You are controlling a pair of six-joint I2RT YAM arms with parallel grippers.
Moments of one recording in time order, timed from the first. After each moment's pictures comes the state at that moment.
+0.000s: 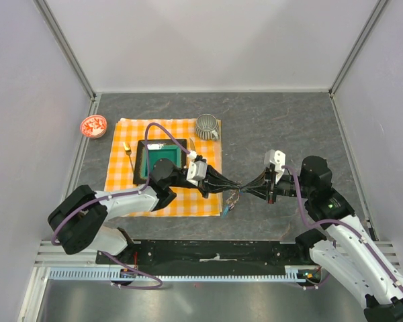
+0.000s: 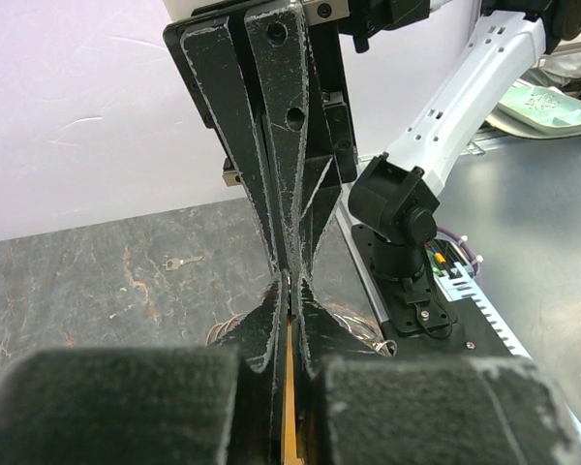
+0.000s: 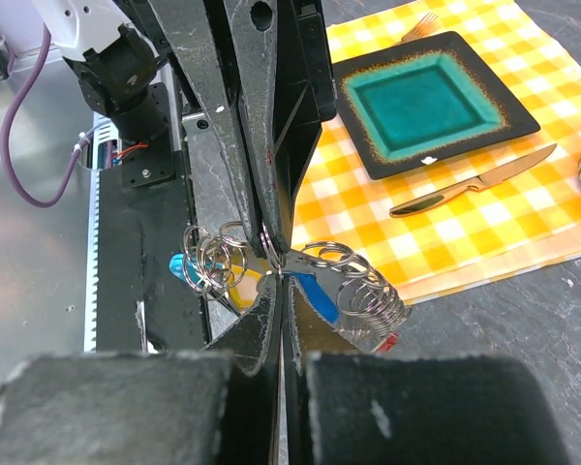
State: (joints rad) left arm -0.85 1.41 0.61 1.15 0.88 -0.12; right arm 0.43 0.66 0.64 -0.24 -0.89 -0.08
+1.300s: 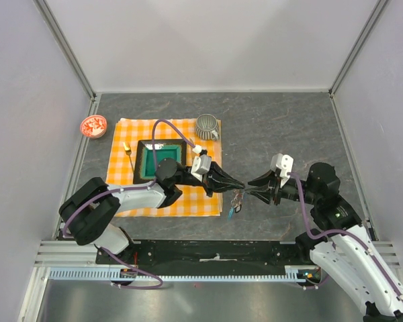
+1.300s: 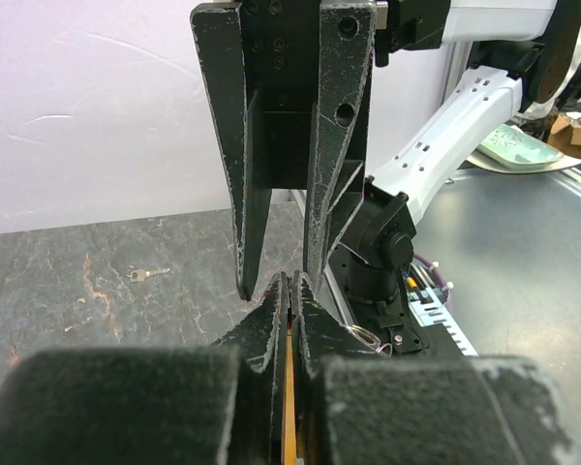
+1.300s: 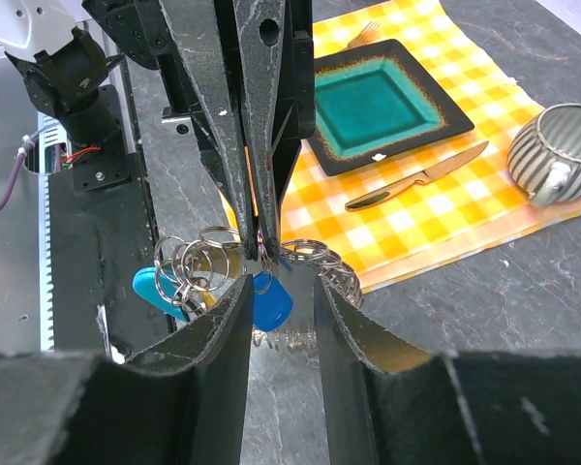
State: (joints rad) left arm -0.86 1.51 0.65 1.28 0.88 -0.28; right arm 0.43 0.55 0.64 -0.30 -0.79 -0.12
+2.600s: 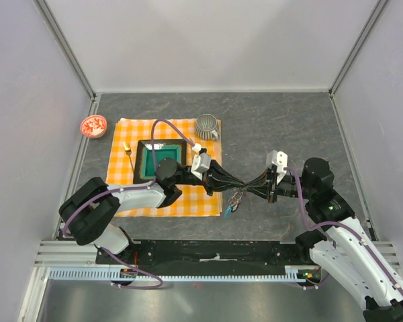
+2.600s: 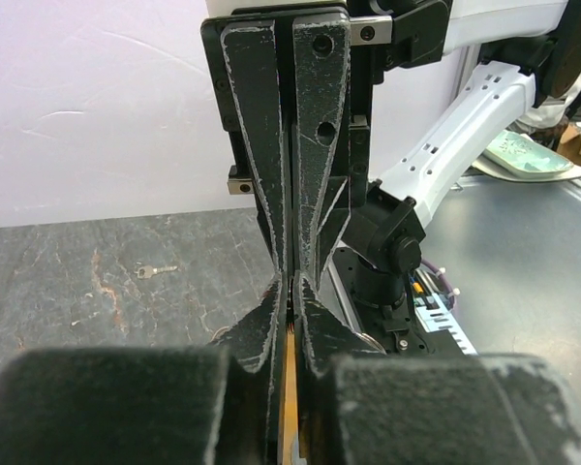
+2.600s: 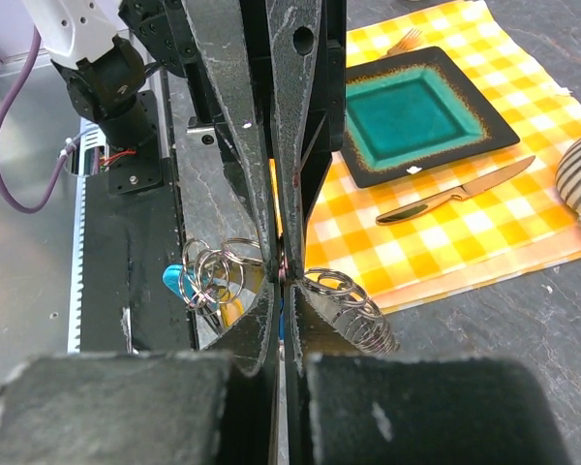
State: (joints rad) left arm -0.86 1.51 0.65 1.28 0.86 -0.29; right arm 0.43 0.64 0.62 -0.20 -0.89 -0.08
